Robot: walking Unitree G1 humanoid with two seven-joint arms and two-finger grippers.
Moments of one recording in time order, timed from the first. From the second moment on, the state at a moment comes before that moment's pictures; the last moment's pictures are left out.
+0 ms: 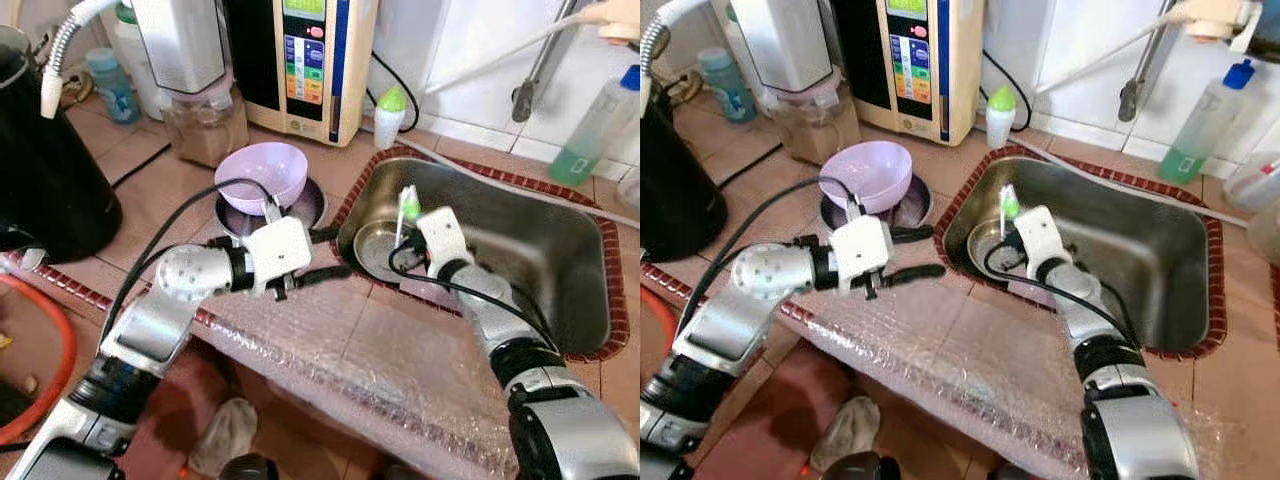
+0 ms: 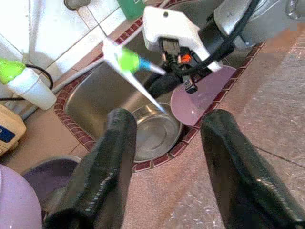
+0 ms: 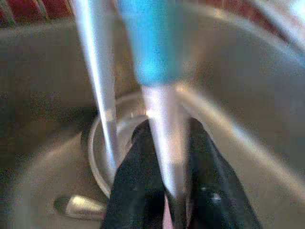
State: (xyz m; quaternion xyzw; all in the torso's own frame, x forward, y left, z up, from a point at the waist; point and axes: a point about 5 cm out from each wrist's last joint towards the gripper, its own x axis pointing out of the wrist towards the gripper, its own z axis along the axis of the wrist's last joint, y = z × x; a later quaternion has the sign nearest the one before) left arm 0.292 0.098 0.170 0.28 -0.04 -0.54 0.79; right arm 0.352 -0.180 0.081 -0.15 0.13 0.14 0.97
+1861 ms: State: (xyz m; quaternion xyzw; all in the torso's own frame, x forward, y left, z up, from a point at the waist) left arm 0.335 0.147 0.202 0.19 -0.14 -0.21 0.95; right arm 0.349 -0.171 0.081 0.00 0.11 0.11 0.99
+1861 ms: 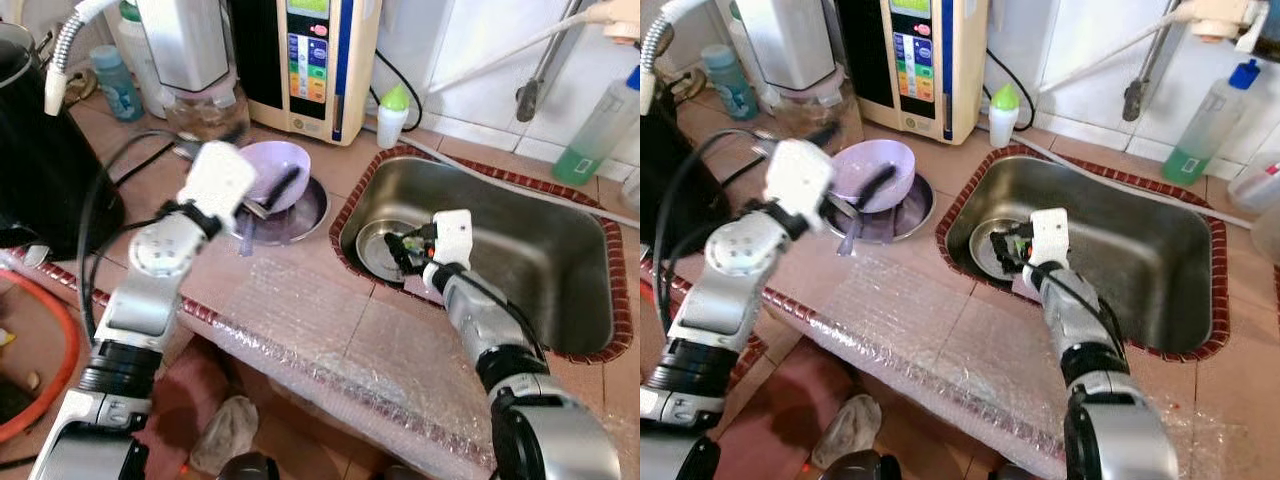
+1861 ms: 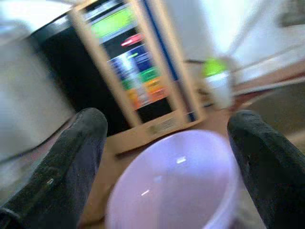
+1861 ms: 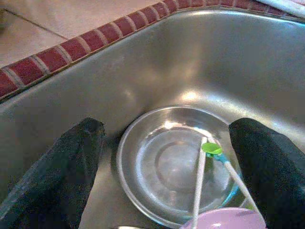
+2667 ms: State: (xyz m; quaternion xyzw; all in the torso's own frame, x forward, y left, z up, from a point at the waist) left arm 0.374 0.177 0.178 -0.11 0.05 -0.05 0.99; right arm 0.315 -0.127 0.099 0.01 0.01 0.26 0.96
